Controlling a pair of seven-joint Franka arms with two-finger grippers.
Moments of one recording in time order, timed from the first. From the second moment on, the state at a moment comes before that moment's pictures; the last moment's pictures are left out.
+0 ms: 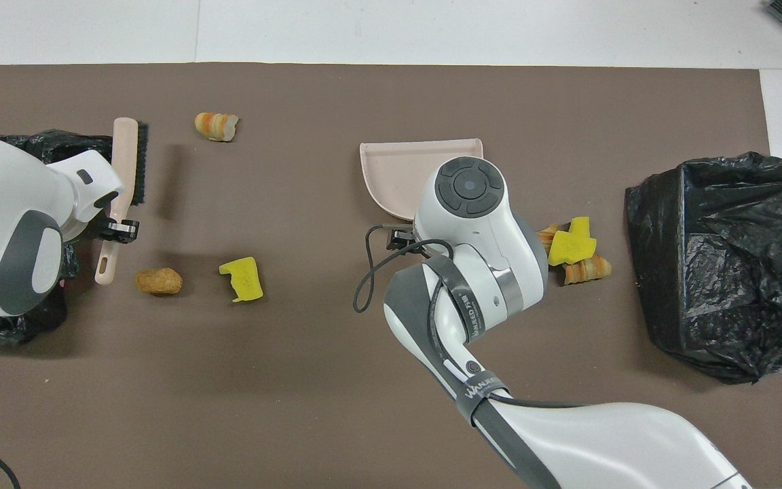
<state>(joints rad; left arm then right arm) -0.09 0.17 0.03 -1.98 0.13 2.19 0.08 0.59 0.42 -0.11 -1.70 0.09 2.07 0.59</state>
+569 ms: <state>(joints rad) -0.11 0.33 0.00 -1.82 0.13 2.35 0.22 0.59 0.42 -0.10 -1.70 0.09 2.07 0.56</state>
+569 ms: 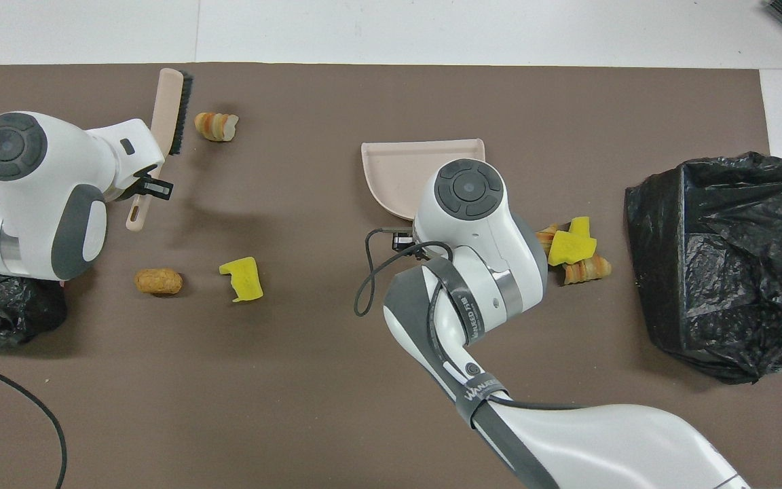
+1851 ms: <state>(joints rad) -0.13 0.51 0.00 -1.68 0.52 2.32 0.84 0.54 0.25 -0.11 -1.72 -0.05 1.95 -0.92</state>
